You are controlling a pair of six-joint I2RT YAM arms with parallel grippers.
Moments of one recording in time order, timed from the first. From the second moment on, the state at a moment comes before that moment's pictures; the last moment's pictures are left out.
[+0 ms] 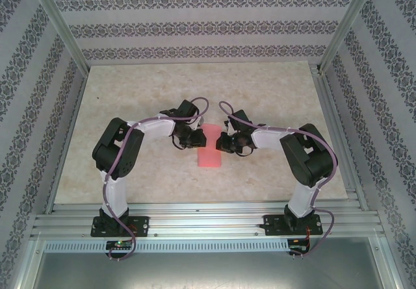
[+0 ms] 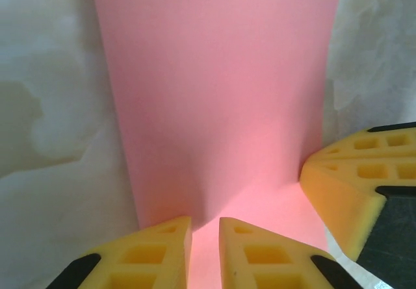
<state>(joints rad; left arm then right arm) -0.55 1.97 1.25 -0.49 0.44 -0.51 0.51 1.81 0.91 -0.18 -0.39 0.63</state>
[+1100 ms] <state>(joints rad) -0.55 1.98 1.23 -0.47 0.43 -0.49 0.48 1.91 1.12 -0.08 -0.47 0.71</state>
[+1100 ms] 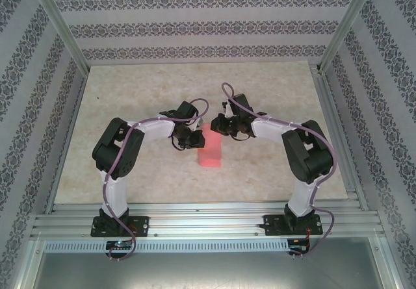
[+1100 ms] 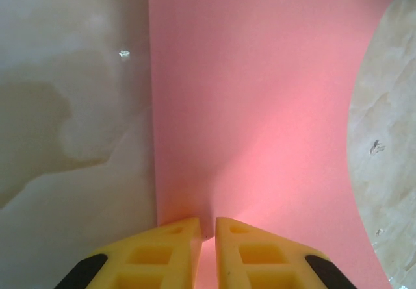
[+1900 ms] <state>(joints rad) -0.58 1.95 1.20 -0.44 0.40 -0.37 0.48 2.06 1.21 -0.13 -0.44 0.70</state>
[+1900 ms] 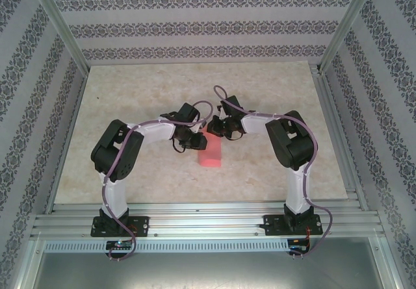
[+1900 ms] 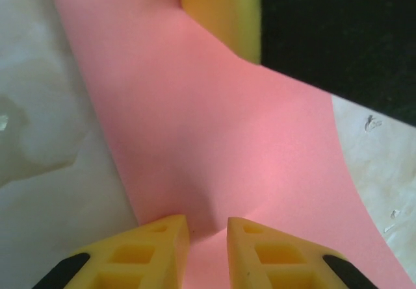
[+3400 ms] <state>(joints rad) -0.74 1.77 0.91 -0.21 0.39 -0.32 0.50 2.06 1.22 -0.14 -0.47 0.69</state>
